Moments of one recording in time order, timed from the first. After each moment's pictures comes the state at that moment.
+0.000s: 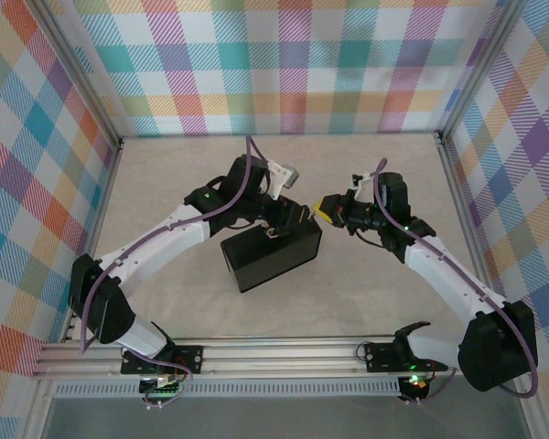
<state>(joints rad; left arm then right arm) -0.73 1.53 1.37 -0.53 0.35 -0.27 0.36 1.18 0.85 -0.11 -0.66 1.14</state>
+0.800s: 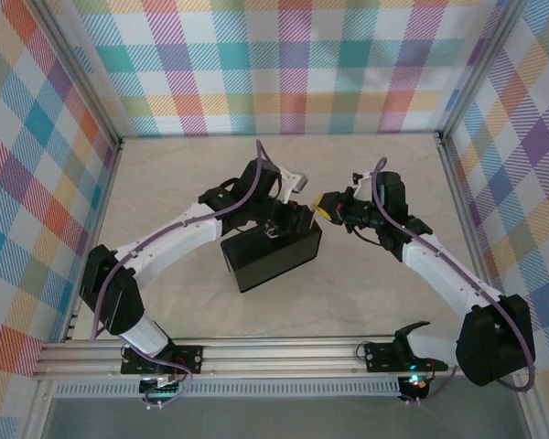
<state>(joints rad) -0.76 1.61 1.40 -0.51 0.43 -0.39 0.36 1.22 0.84 -0.05 -0.64 1.18</state>
